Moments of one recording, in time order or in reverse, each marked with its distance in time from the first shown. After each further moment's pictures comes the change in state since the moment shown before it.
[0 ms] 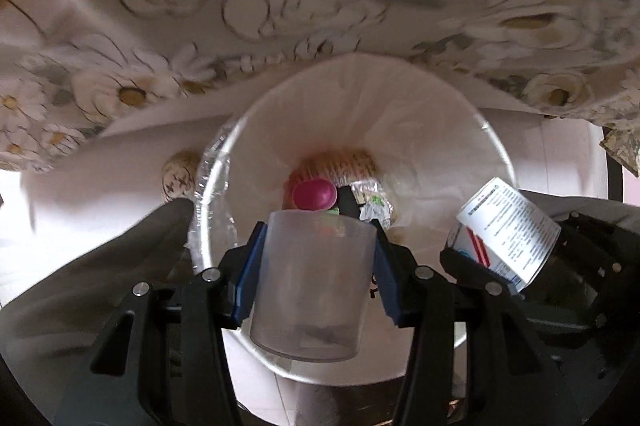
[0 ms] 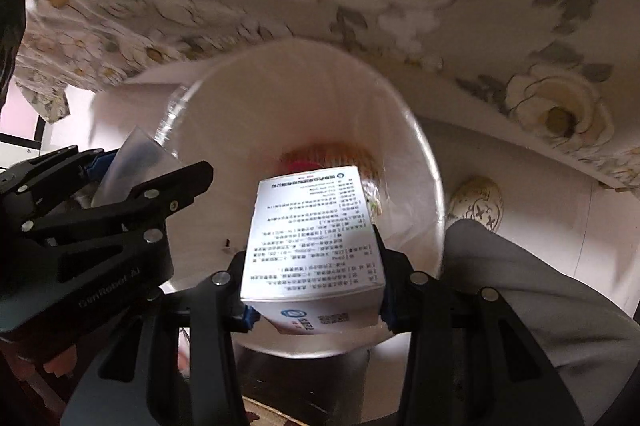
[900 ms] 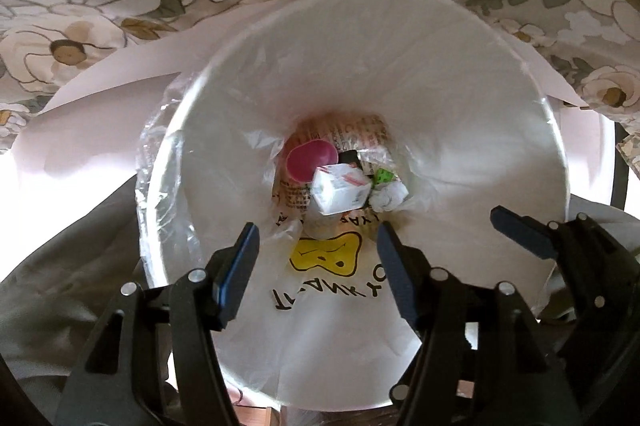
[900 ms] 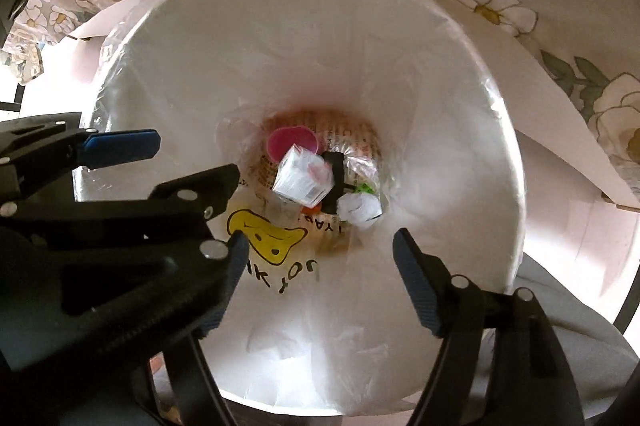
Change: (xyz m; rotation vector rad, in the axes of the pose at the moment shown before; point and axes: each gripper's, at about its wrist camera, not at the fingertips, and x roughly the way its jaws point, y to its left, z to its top) left arm 0.046 0.005 0.011 -0.044 0.161 0.007; right arm 0.050 0.007 0.008 -0.063 0.085 -0.046
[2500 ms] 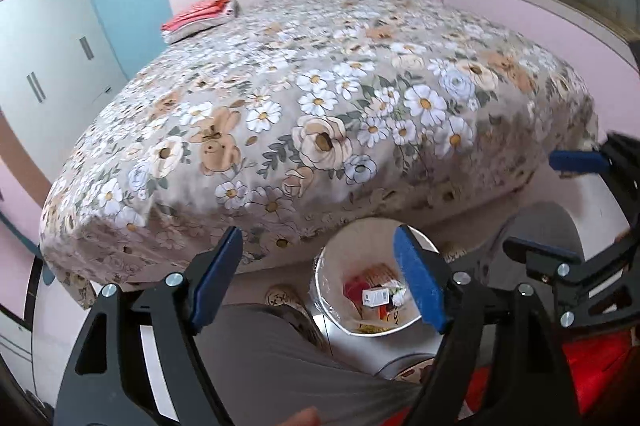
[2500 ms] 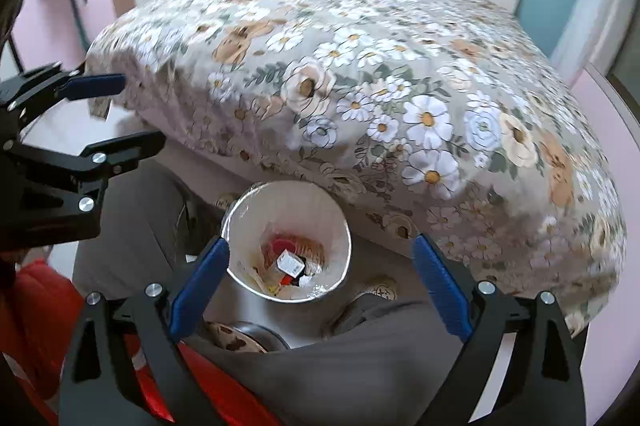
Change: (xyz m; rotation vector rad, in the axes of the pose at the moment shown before) left arm -0.350 -0.024 -0.240 0.222 -0.867 0.192; right arm -0.325 0.053 -0.187 -0.109 -0.705 -0.147
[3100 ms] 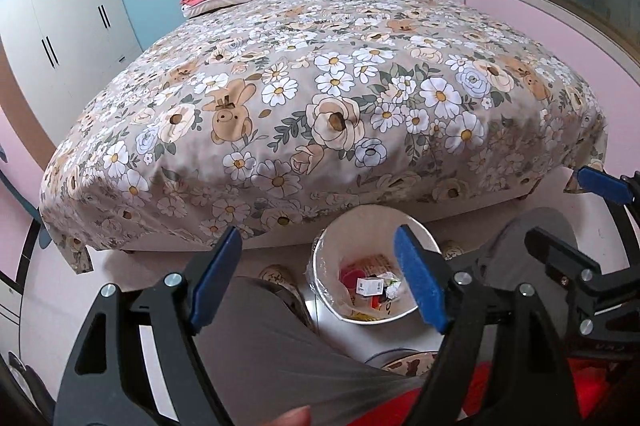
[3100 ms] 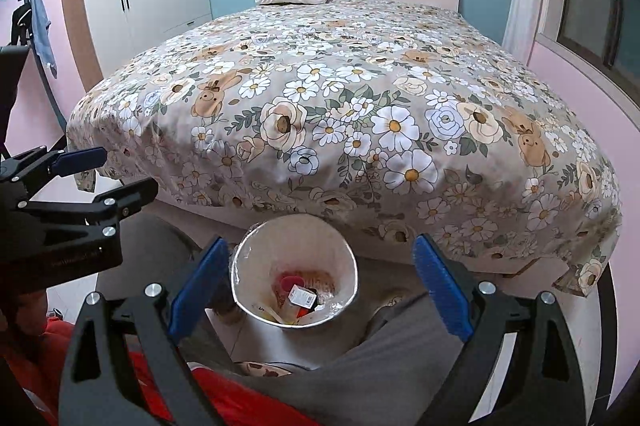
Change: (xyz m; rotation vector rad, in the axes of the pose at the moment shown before) left arm 0.001 0.005 -0.016 -0.090 0.054 0.018; right arm -0.018 -0.003 -0.014 0.139 -0.102 -0.038
